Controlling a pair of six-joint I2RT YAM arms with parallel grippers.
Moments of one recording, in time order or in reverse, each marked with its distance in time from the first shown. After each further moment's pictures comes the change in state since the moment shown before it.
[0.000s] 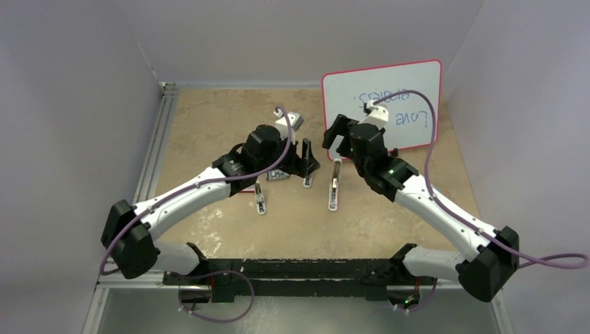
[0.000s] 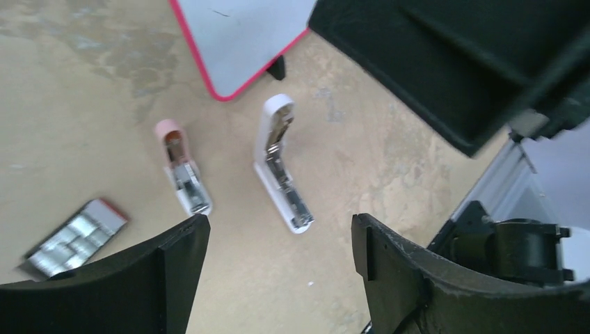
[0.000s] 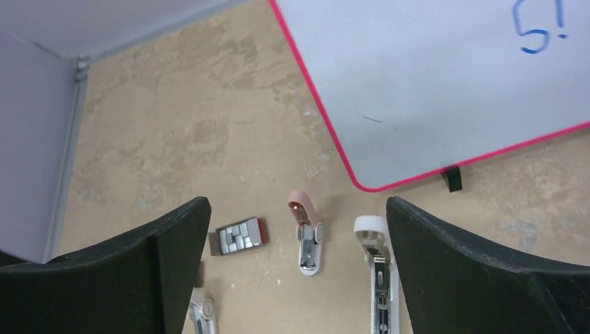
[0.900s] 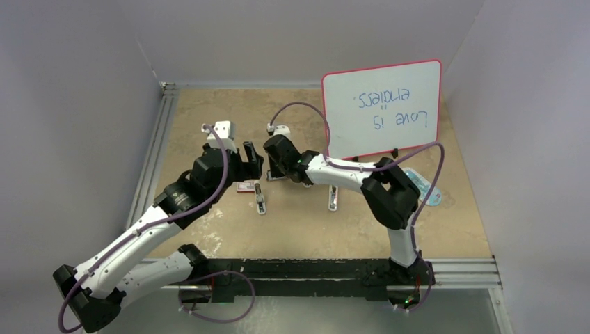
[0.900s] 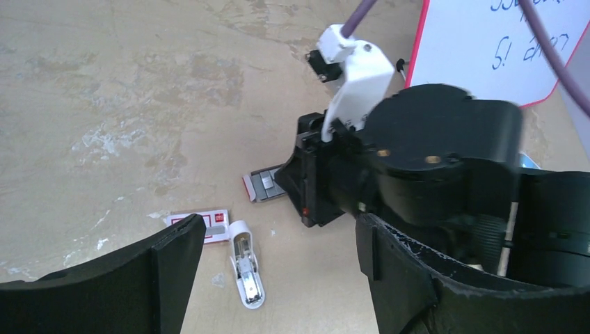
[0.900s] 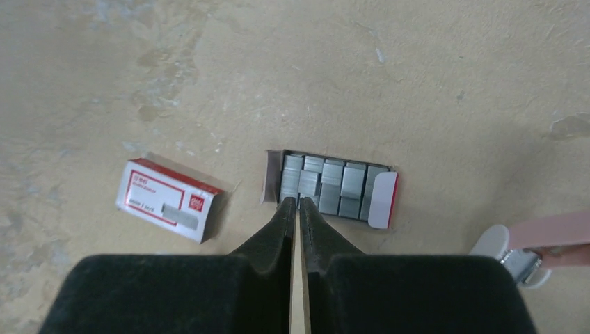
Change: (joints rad) left arm 0.061 -0.520 -0.183 -0.320 -0.541 -0.040; right arm 0.231 0.801 0.362 0.095 -0.257 -0.147
